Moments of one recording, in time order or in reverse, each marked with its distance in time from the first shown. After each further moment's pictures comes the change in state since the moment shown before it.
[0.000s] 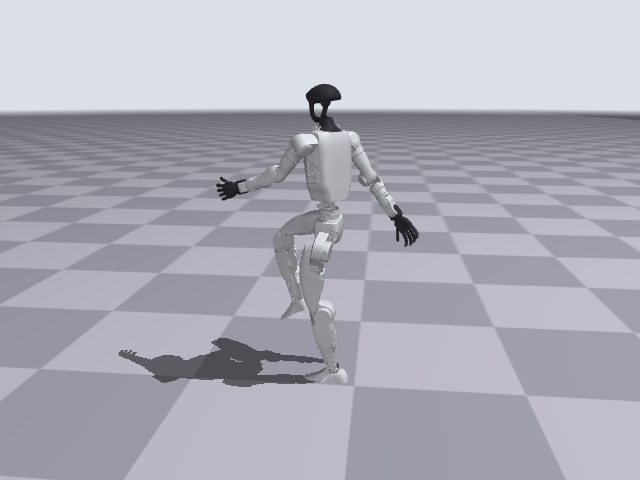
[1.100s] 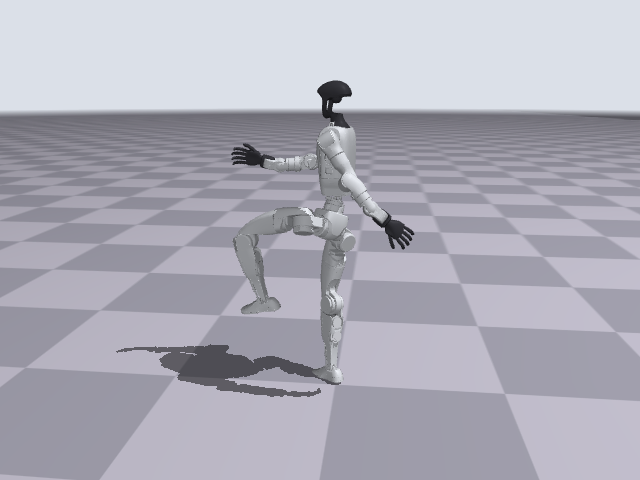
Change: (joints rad) left arm 1.393 -0.003 0.244 0.582 0.335 0.352 -0.169; right arm -1.233 0.520 0.339 -0.808 0.309 -0.346 -0.125; waist 1.006 -0.411 0.048; left_leg -1.111 0.370 0.514 1.344 0.081 -0.171; right_leg 0.952 0.165 0.382 -1.414 -0.072 0.147
